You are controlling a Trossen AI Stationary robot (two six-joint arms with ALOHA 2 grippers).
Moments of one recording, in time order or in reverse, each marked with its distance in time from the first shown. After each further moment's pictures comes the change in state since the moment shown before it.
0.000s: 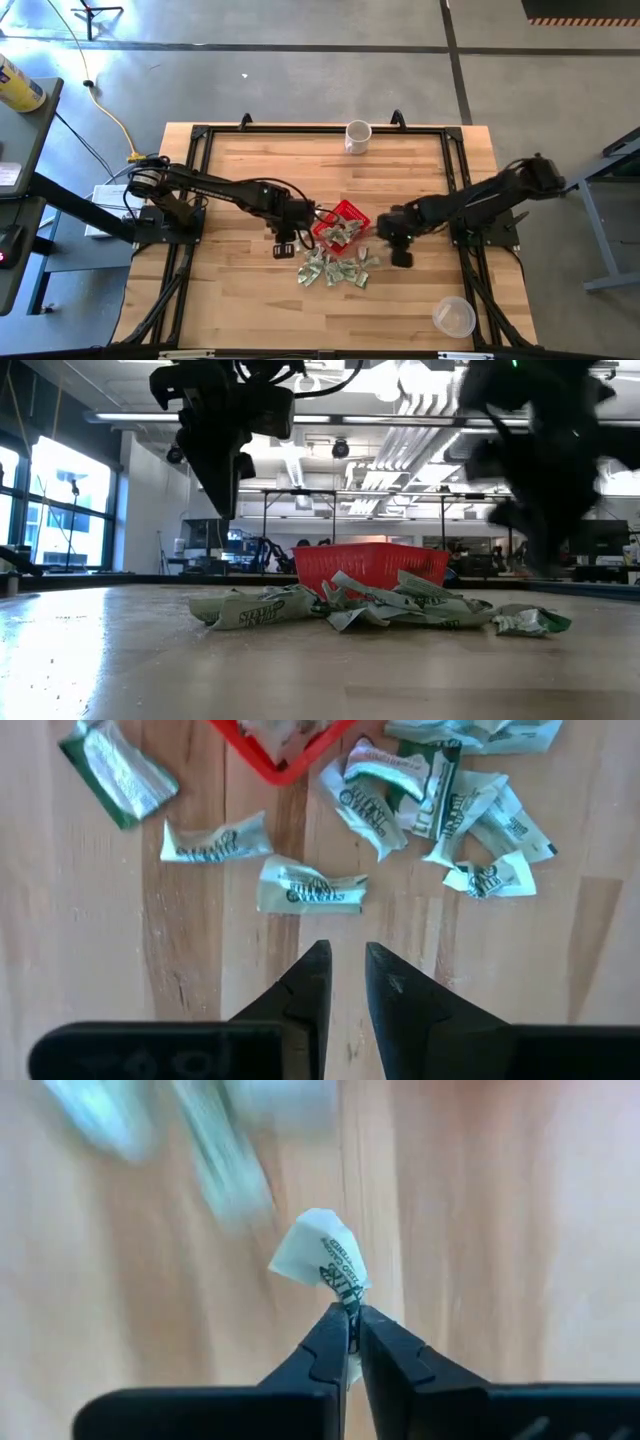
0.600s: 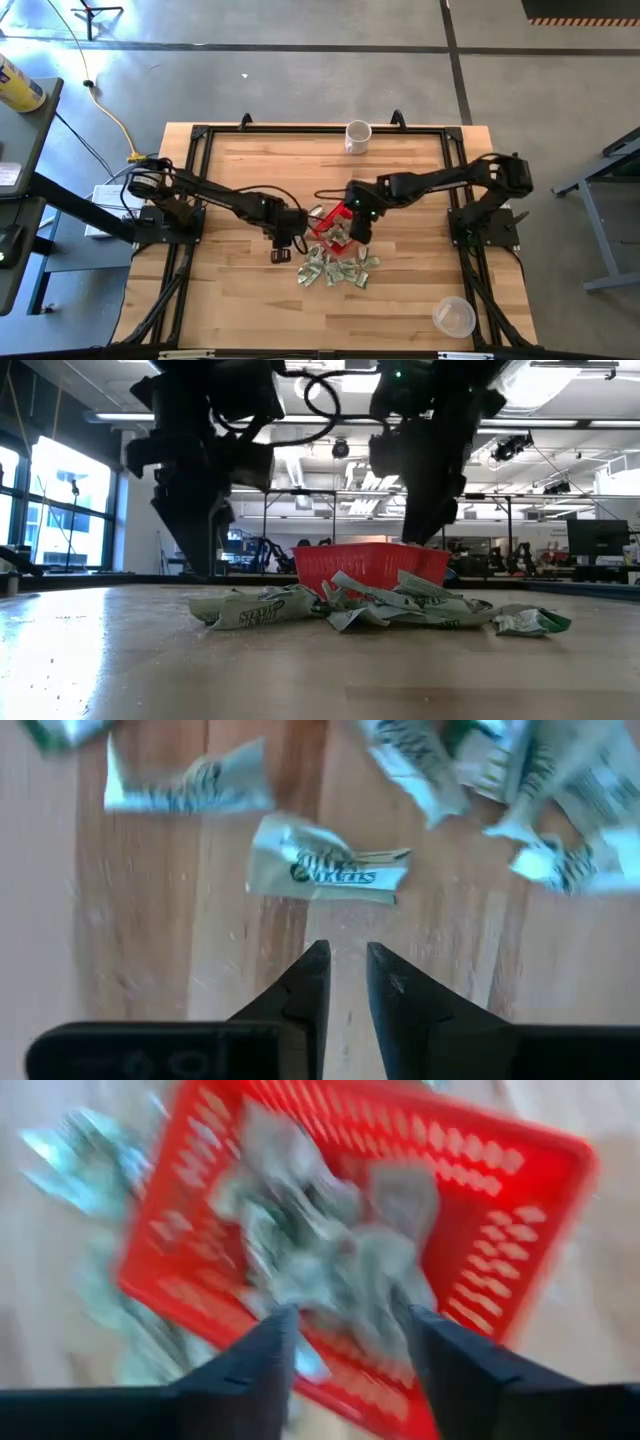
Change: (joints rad) left arm -0.011 0.003 -0.247 0.273 -0.016 -0.095; right arm -0.213 0.255 0.322 0.025 -0.052 0.003
